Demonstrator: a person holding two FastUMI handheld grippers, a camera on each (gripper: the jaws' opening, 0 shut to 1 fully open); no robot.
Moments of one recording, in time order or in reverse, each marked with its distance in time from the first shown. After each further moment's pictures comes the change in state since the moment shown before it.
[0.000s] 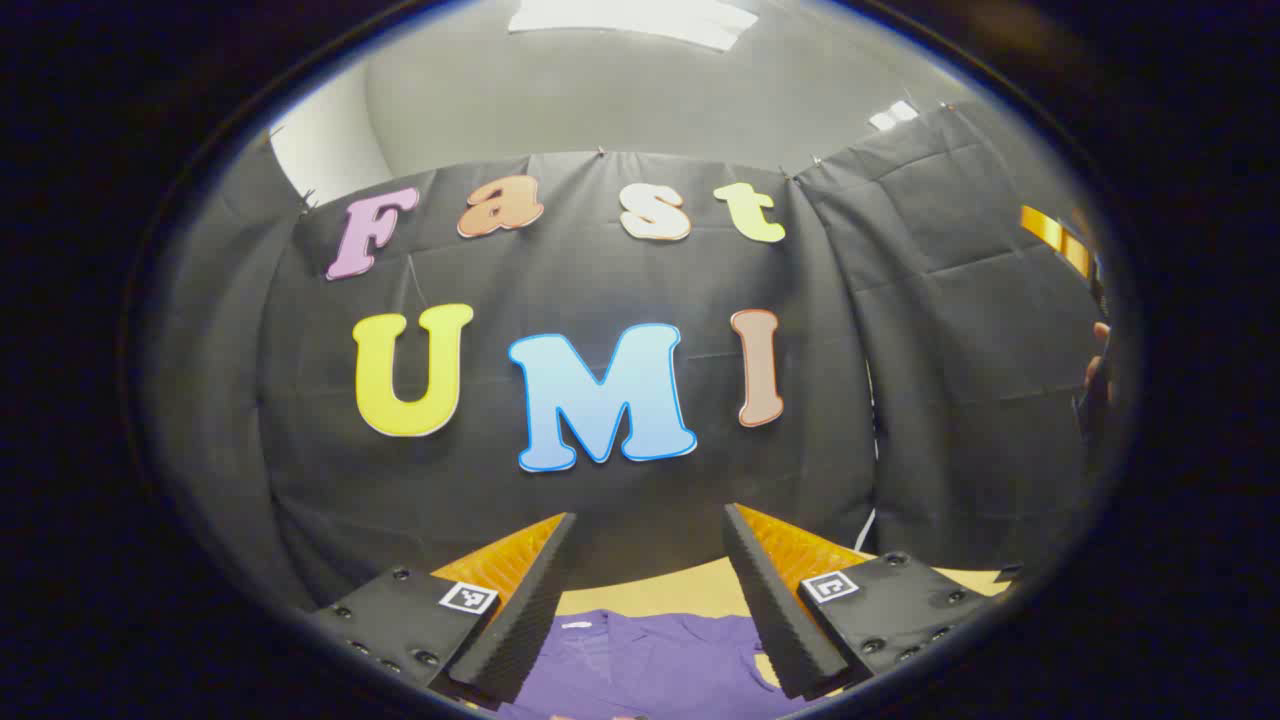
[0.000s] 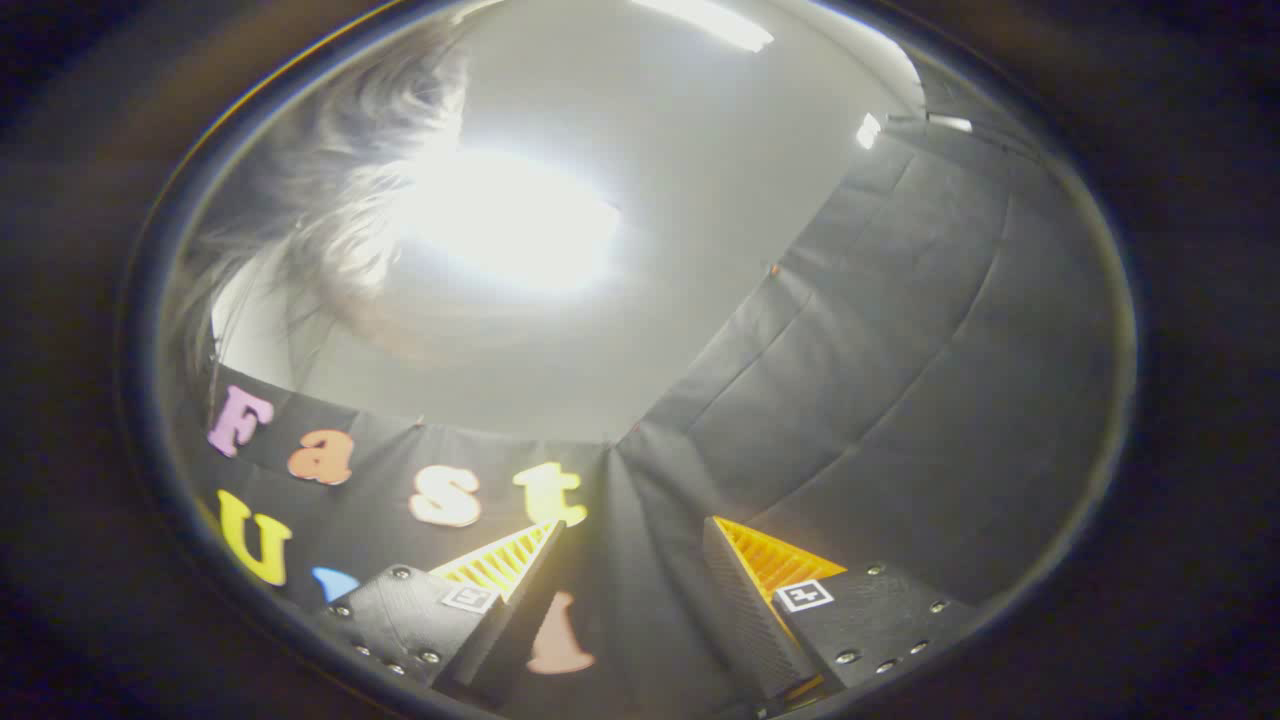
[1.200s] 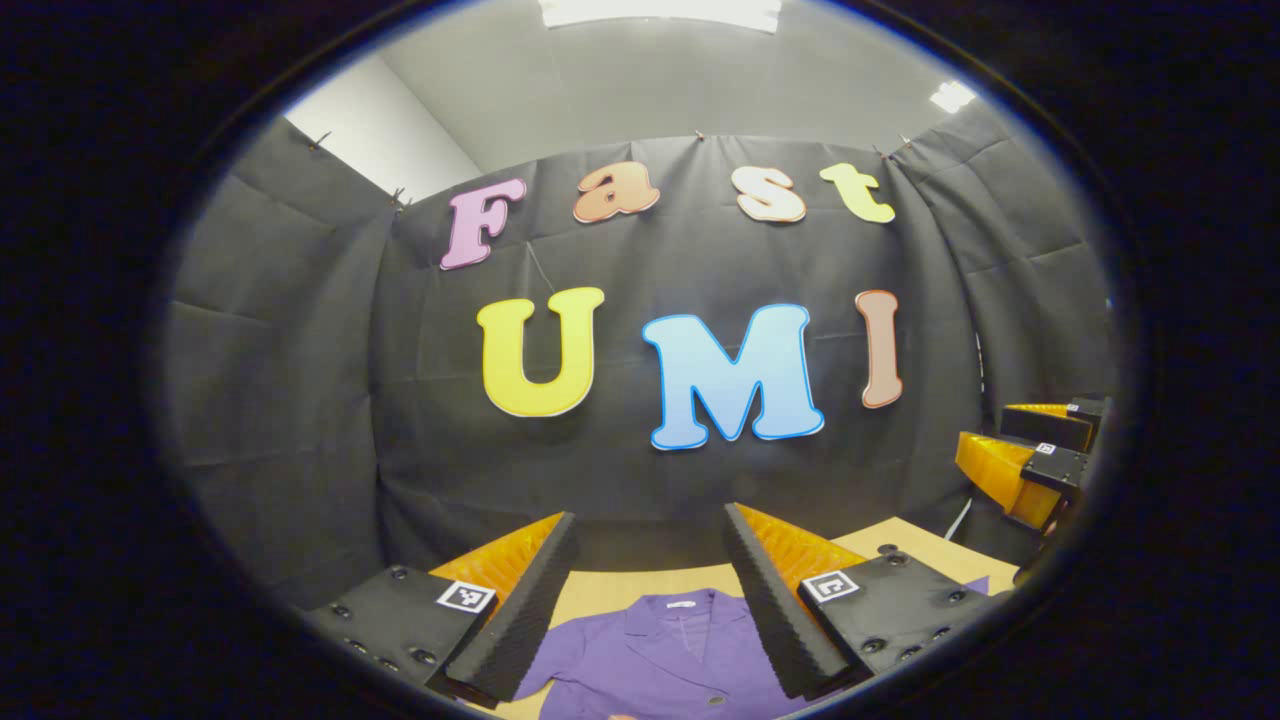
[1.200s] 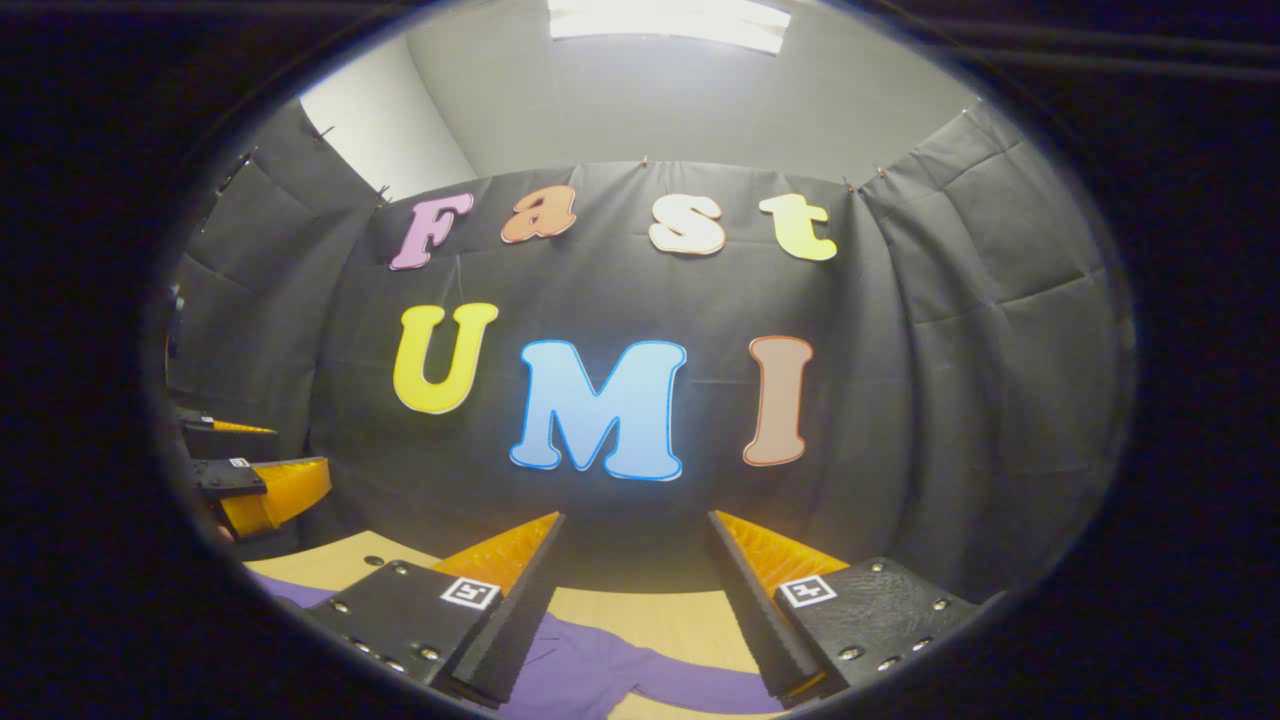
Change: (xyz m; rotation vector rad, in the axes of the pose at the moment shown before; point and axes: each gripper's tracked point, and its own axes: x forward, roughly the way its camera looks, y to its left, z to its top) left arm -0.033 0.115 -0.023 -0.023 0.062 0.315; right arm 0.049 0.095 -0.044 -0.101 0.637 0.592
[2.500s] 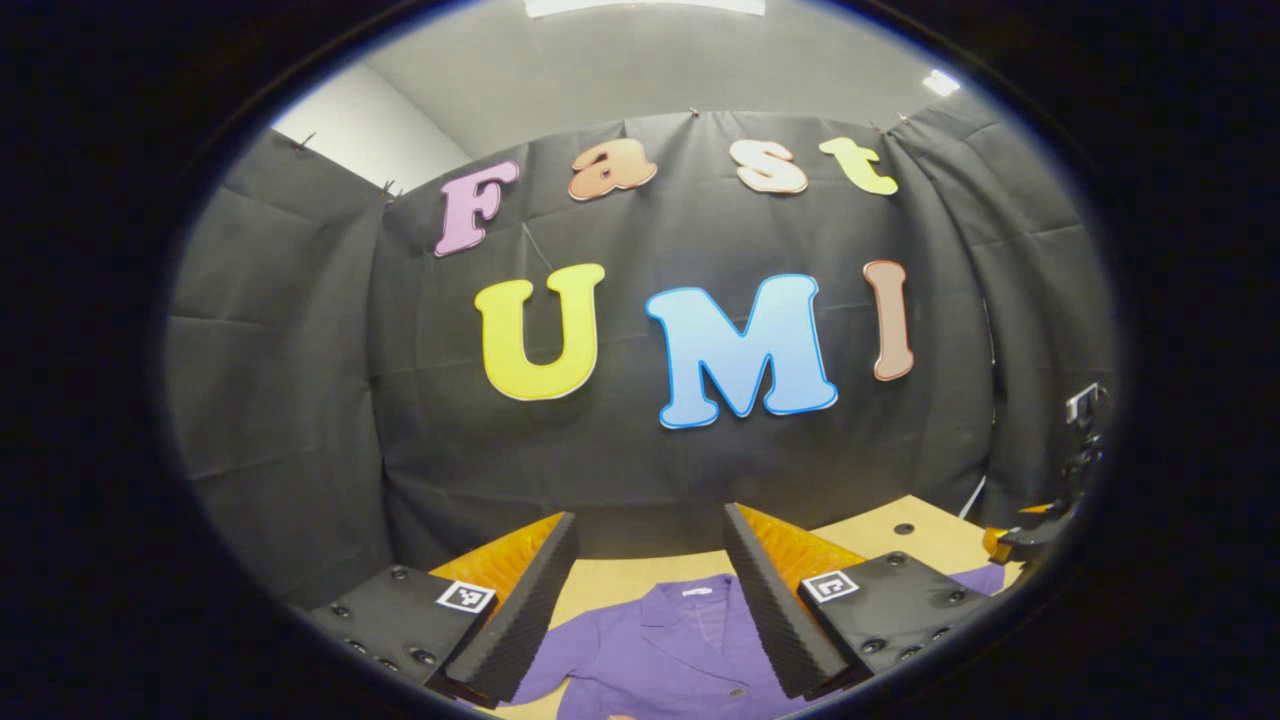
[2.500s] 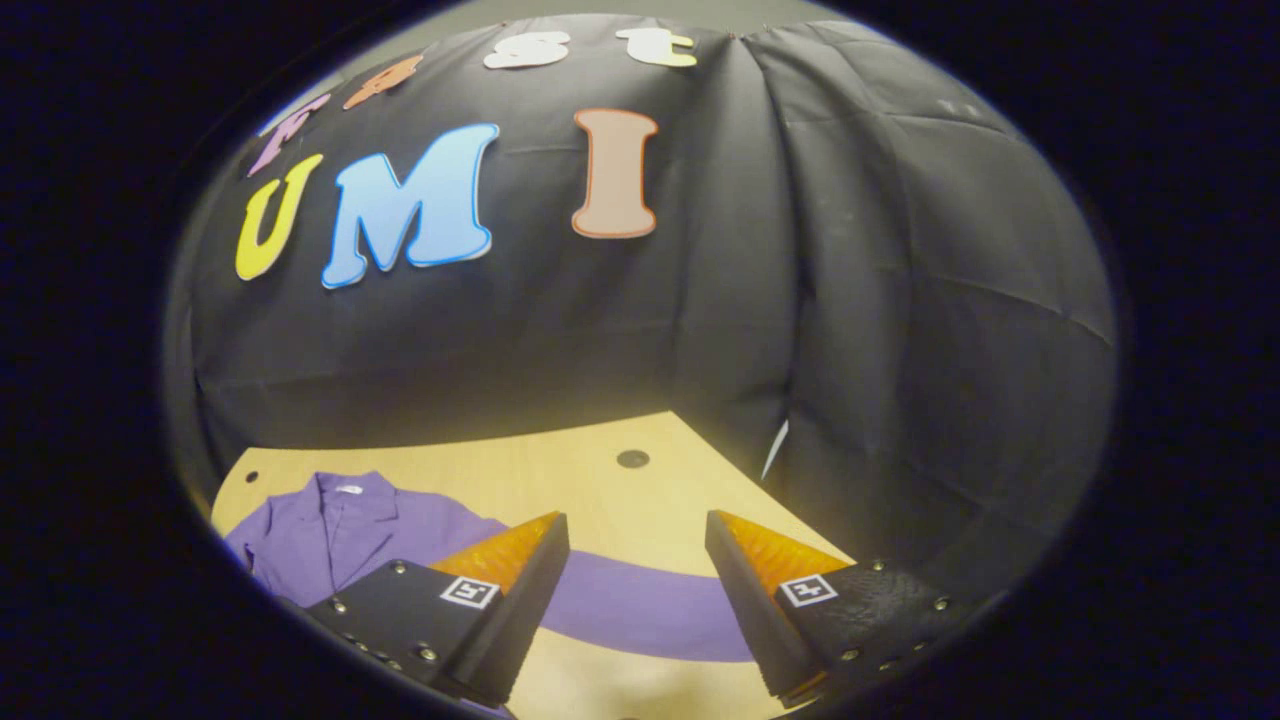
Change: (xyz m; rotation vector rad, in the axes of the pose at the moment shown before) left arm 0.025 0.017 -0.022 0.037 0.075 0.024; right arm 0.018 -0.170 -0.311 0.131 0.542 -0.342
